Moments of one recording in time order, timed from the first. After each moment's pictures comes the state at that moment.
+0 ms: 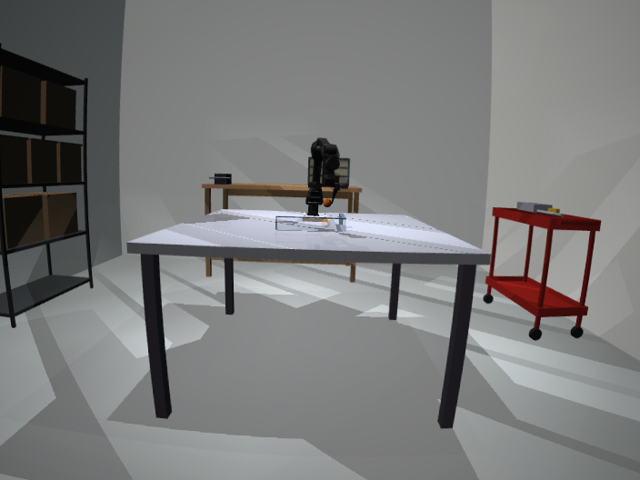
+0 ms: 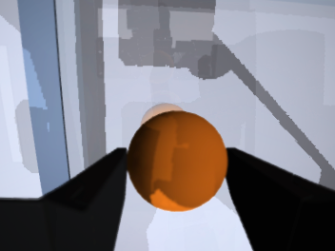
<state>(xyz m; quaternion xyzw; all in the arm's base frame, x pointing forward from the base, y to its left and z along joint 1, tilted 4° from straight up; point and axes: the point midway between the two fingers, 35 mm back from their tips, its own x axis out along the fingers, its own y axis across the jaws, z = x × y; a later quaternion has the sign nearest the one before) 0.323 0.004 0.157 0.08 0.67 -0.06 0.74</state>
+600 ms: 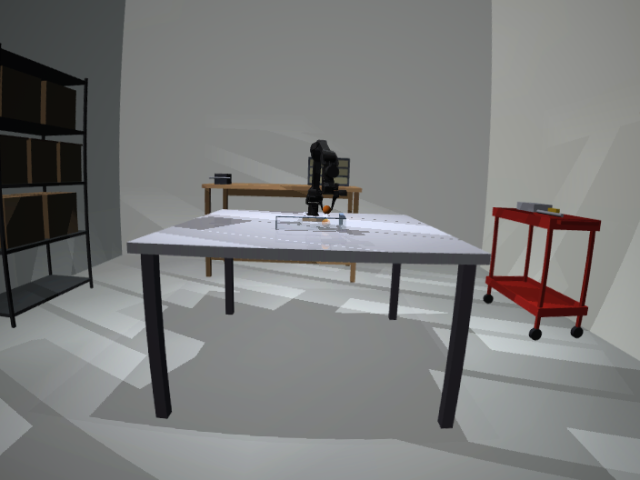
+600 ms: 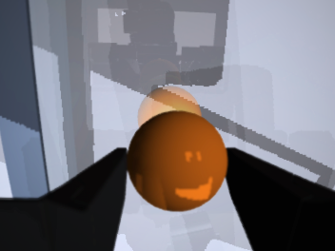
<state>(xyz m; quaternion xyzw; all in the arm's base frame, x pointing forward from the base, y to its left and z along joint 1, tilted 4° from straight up) 0.304 0.008 0.118 0.08 0.67 -0.06 0.74</state>
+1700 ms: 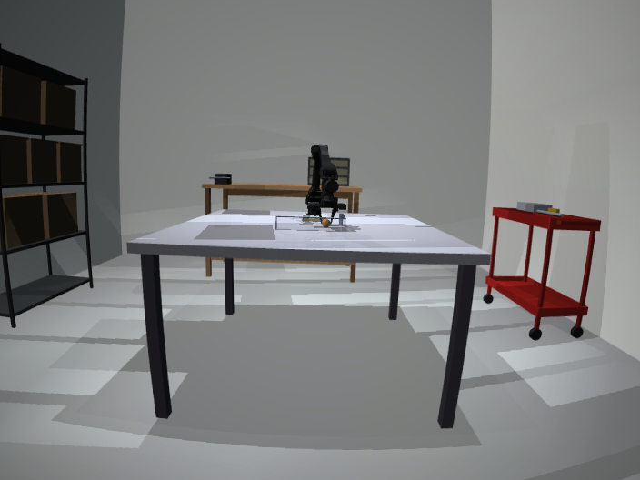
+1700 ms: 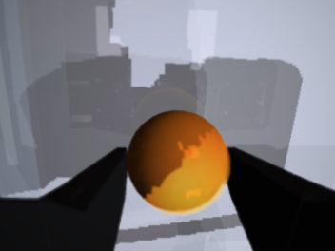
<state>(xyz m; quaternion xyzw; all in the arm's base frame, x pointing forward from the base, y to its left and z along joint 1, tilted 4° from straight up) 0.307 0.010 0.052 0.08 0.67 -0.06 0.74</state>
